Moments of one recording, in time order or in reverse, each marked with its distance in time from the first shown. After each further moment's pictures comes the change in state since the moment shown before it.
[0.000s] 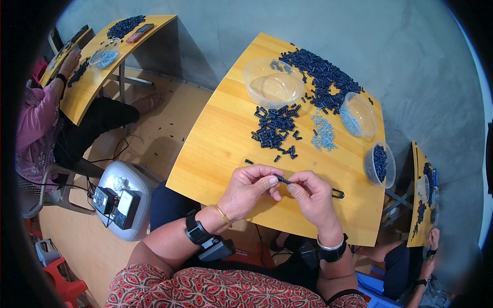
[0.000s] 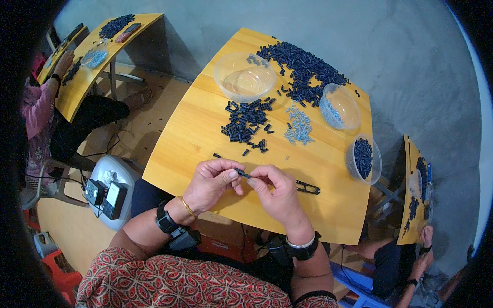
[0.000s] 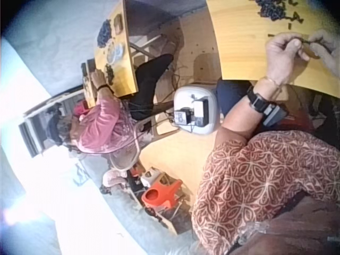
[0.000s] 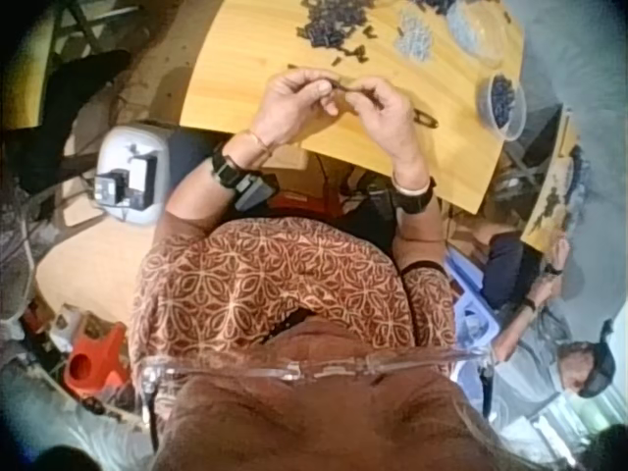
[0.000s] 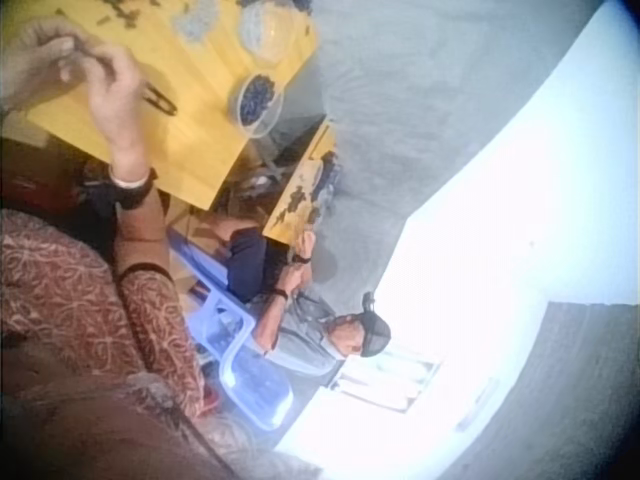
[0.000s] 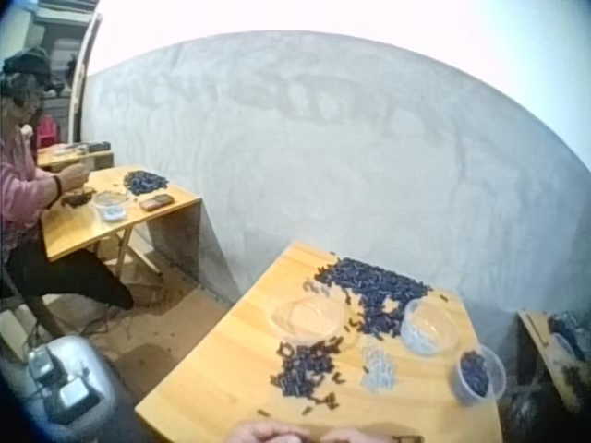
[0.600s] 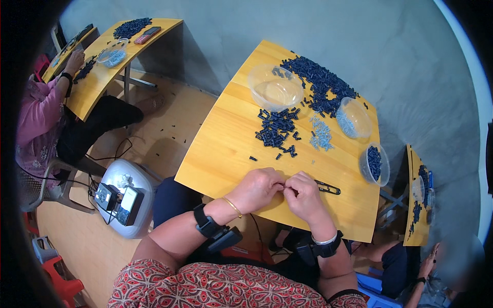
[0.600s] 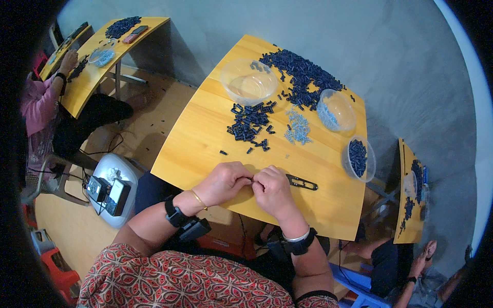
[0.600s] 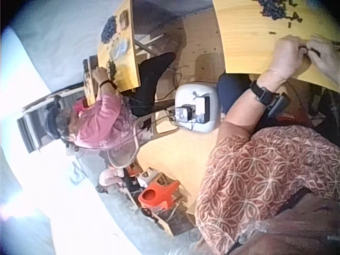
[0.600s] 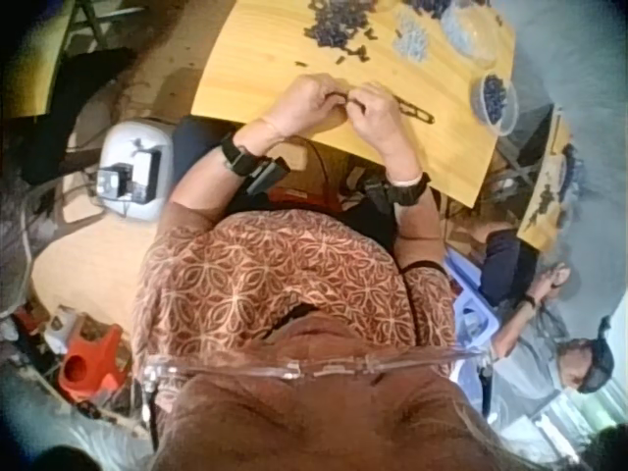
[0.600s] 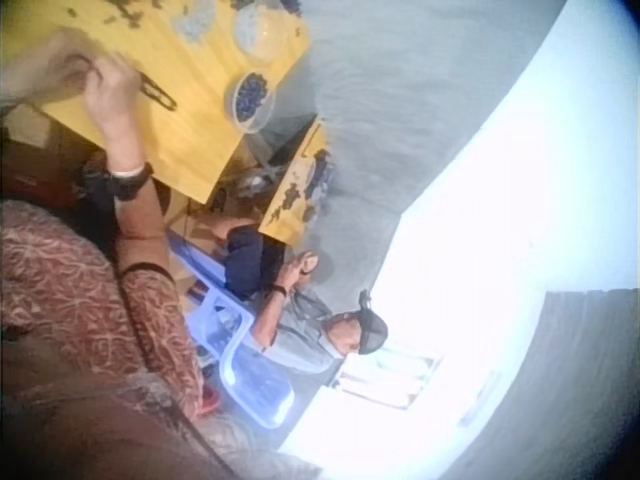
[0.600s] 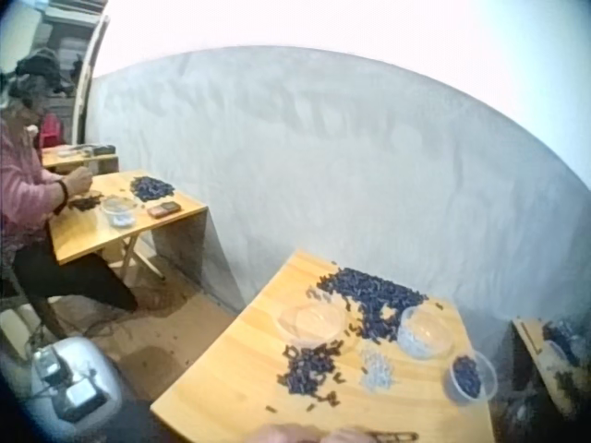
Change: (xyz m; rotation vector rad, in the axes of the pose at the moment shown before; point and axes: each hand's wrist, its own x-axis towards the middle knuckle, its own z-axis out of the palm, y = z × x) left_hand 0.002 0.002 0.000 1.188 -0.156 0.515; right_hand -0.005 0.019 0.011 -0.474 -0.051 -0.305
